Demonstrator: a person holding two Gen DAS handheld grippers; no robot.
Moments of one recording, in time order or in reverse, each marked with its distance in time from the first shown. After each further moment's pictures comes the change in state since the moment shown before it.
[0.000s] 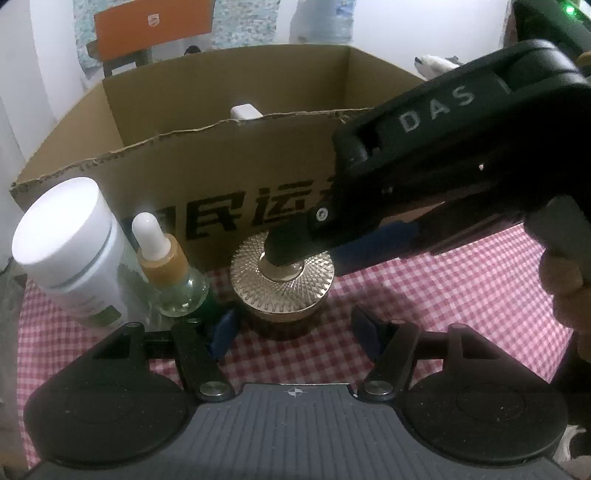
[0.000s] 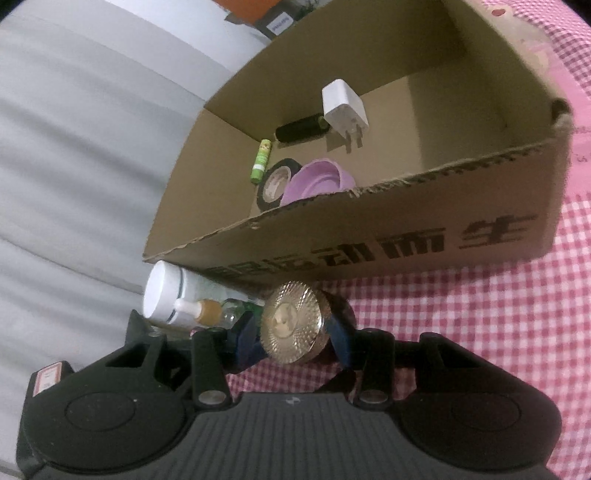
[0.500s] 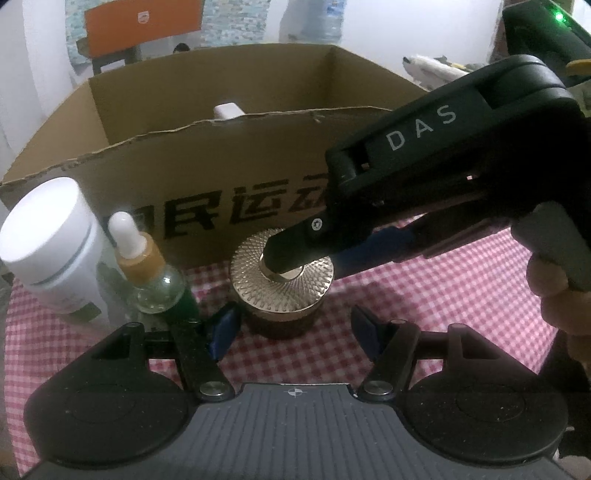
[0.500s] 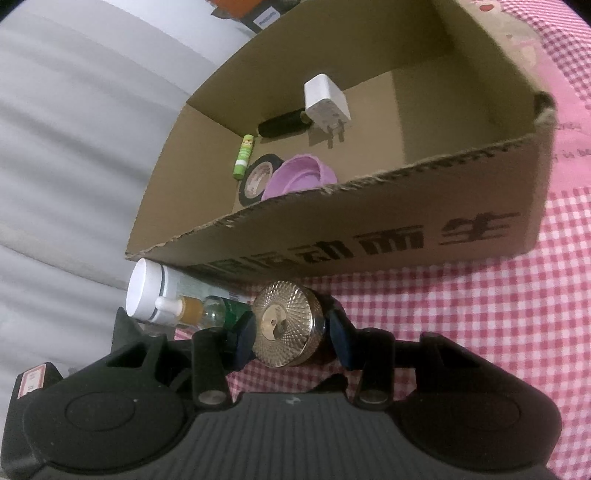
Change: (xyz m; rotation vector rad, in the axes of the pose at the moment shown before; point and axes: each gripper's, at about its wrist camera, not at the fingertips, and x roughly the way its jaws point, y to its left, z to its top) left arm -0.004 -0.014 -0.005 0.006 0.006 -0.047; right arm -0.005 -0.007 -0.001 0.016 0.013 -0.040
